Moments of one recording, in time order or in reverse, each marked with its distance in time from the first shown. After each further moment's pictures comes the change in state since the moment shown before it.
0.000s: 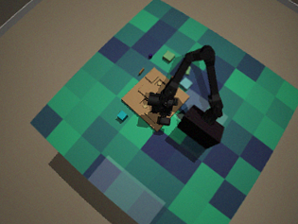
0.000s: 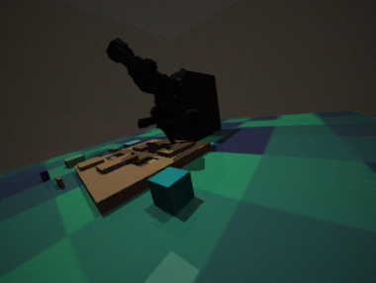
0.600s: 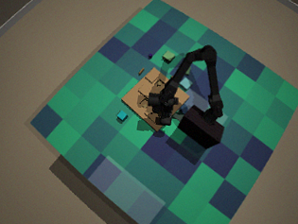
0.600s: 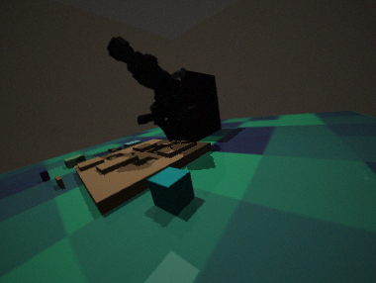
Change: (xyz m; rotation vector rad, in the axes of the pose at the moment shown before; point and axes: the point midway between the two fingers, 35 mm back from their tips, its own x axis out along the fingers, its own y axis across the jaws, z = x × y) arm -0.012 0.000 -0.003 -0.018 0.017 -0.005
